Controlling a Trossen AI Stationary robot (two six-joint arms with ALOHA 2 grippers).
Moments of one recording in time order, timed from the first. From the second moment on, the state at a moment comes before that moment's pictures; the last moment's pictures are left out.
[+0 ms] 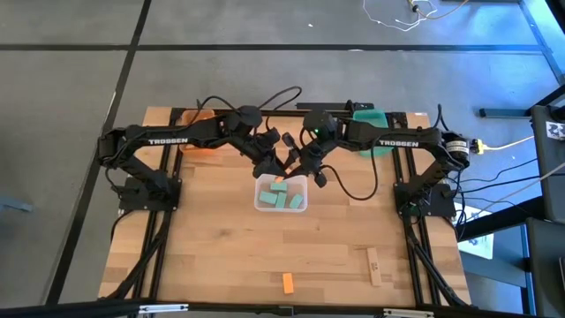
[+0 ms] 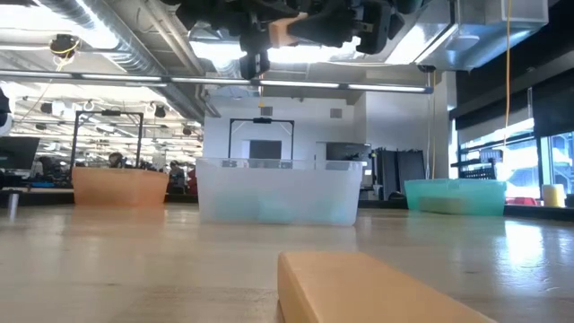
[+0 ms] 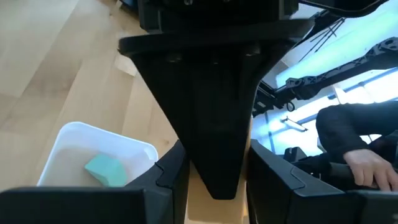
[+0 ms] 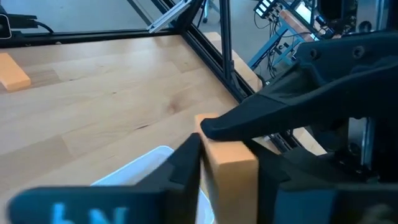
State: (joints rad) left arm 0.29 1.48 1.18 -0.15 0.65 -0.51; right arm -0.22 1.64 1.31 -0.23 -0.69 -0.95
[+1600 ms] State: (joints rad) left arm 0.32 1.36 1.18 -0.49 0.19 -0.23; right arm -0.91 1.48 1.19 -1.01 0.28 0.02
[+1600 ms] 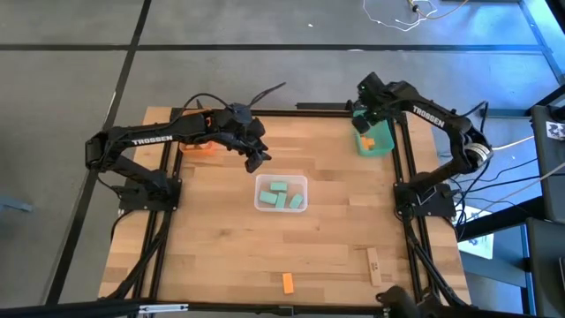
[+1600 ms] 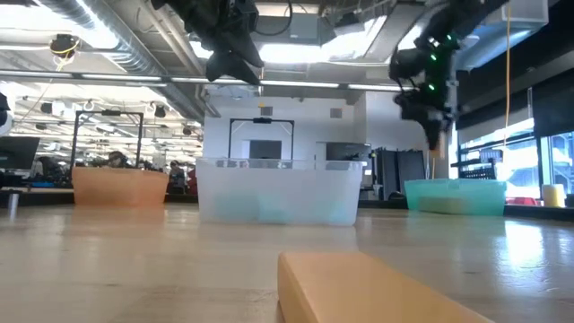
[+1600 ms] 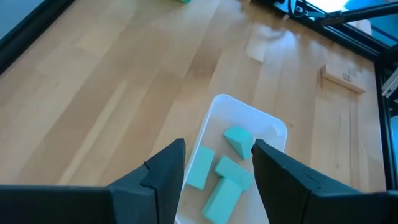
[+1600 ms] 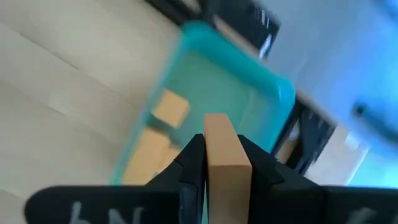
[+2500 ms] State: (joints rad) left arm 0.32 1.36 1.18 -0.49 0.18 -0.23; right arm -1.04 1.49 0.97 -0.81 0.10 0.02
